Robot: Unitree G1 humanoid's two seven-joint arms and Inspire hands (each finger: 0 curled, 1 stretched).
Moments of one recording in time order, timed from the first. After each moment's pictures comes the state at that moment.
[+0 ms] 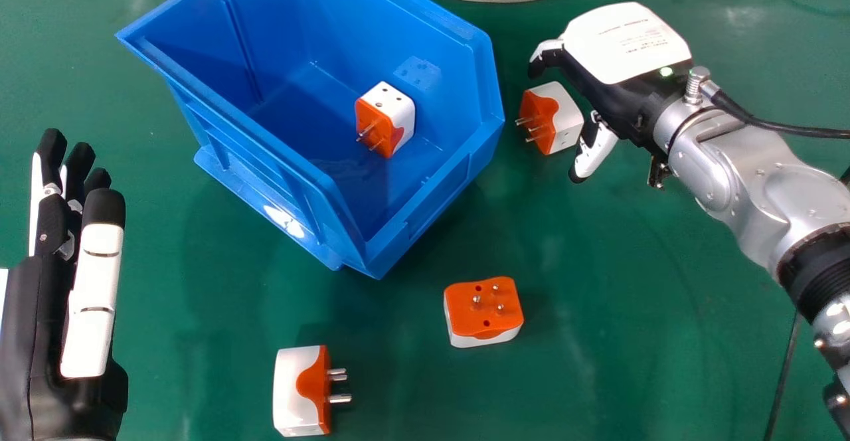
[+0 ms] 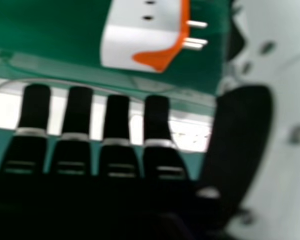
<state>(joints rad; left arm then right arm) 0.52 0.05 0.26 -0.41 -0.21 -0.25 -0.12 -0.88 -0.47 0.54 0.90 -0.88 -0.21 -0.11</state>
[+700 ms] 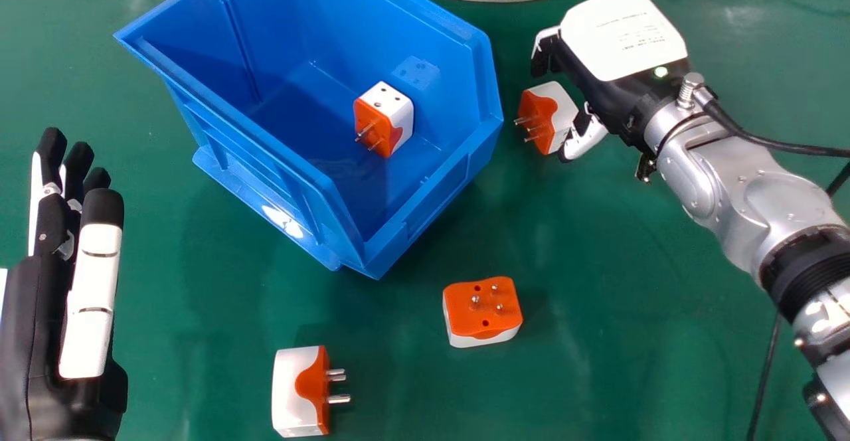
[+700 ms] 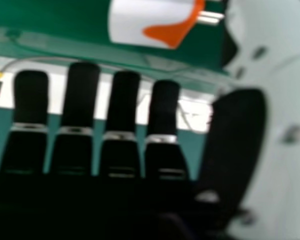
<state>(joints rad) 0.52 0.05 0.26 -0.41 -0.22 -0.25 -0.13 -0.89 -0.42 0.54 0.97 -0.89 -0.17 -0.26</state>
